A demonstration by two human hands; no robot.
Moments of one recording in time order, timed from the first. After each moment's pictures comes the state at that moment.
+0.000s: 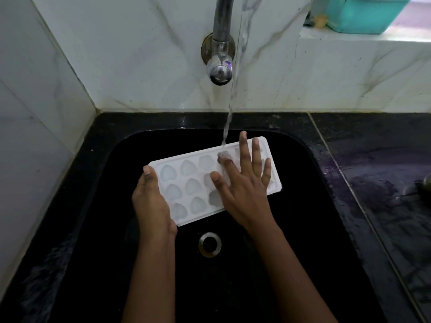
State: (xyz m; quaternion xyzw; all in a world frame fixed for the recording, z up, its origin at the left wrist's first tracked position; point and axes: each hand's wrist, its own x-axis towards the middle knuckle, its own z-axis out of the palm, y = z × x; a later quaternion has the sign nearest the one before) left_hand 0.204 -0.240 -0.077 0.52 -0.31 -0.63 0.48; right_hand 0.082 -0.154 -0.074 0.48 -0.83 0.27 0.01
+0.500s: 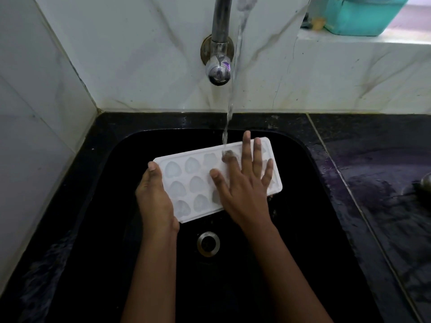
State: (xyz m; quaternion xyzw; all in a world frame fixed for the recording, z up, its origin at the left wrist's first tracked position) left_hand 0.200 -0.233 -0.068 0.51 -0.34 -0.63 0.48; right_hand 0.085 -0.153 -0.073 0.46 -0.84 0.26 0.03
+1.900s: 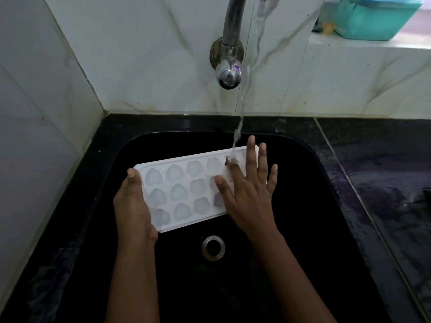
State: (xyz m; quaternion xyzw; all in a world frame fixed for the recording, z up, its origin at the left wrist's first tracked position) left_hand 0.239 -0.258 -0.070 0.55 -0.33 -0.60 0.47; right_hand 0.090 -0.156 -0.074 0.46 -0.86 0.22 0.03
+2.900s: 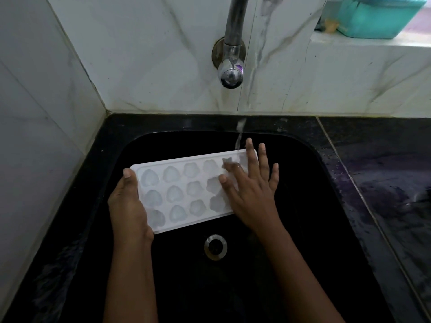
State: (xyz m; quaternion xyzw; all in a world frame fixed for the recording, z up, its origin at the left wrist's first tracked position) left_hand 0.245 -0.261 -0.070 0.56 -0.35 -0.58 0.48; right_hand 0.084 -0.158 -0.076 0.47 -0.85 0.24 -0.02
